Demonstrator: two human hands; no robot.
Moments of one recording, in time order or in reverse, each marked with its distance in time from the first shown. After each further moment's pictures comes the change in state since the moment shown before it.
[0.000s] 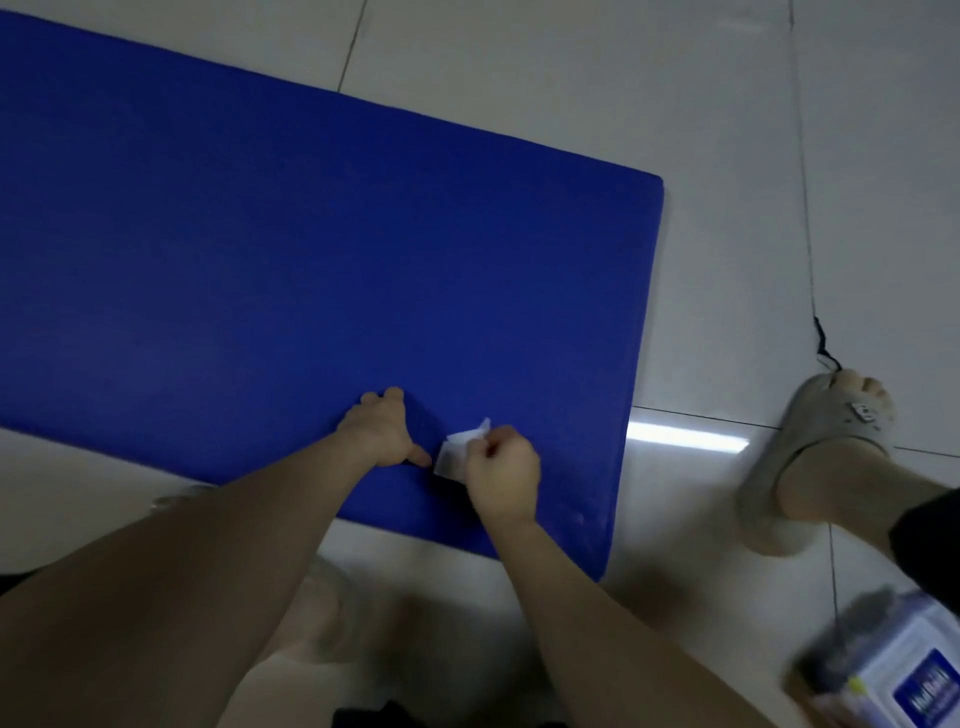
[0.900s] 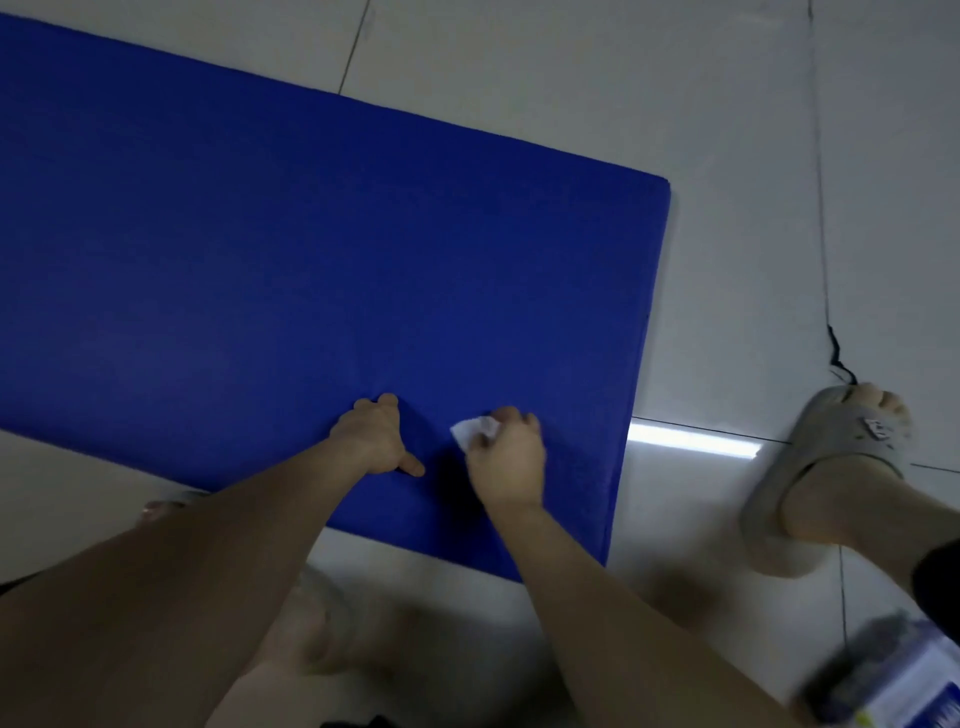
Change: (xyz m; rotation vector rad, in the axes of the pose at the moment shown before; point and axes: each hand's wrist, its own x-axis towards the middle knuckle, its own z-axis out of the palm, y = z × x) left_hand -0.001 0.006 -0.004 0.020 -0.013 -0.039; right_hand 0.031 -0.007 -0.015 -0.245 -0.050 -0.142
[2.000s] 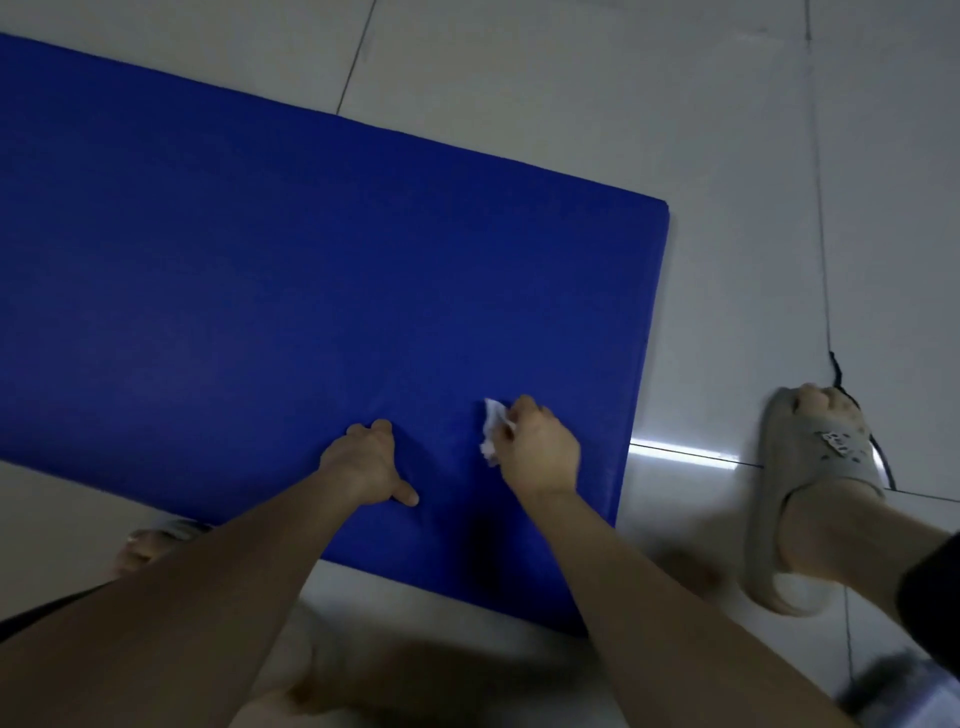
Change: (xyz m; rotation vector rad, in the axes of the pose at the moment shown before) left_hand 0.000 0.002 -0.002 0.066 0.006 -0.002; right_hand 0.058 0.018 -0.028 -0.286 -0.018 -0.112
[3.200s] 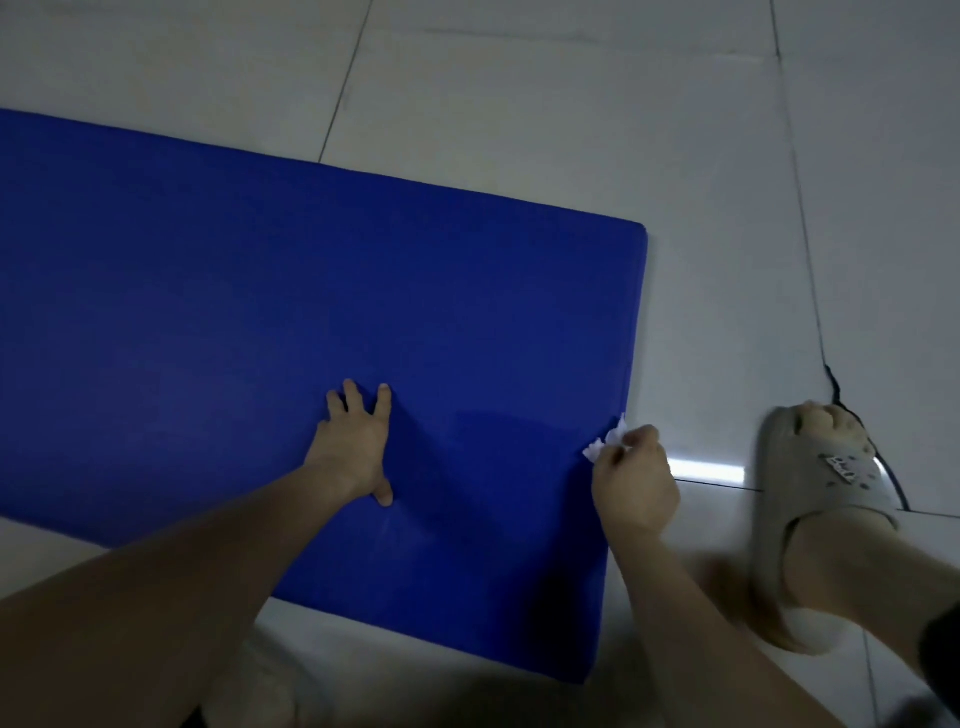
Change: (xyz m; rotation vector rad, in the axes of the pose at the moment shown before) left_hand 0.012 0.026 -0.047 0.256 0.226 0.083; right_hand 0.016 0.103 -0.029 0.255 0.362 0.382
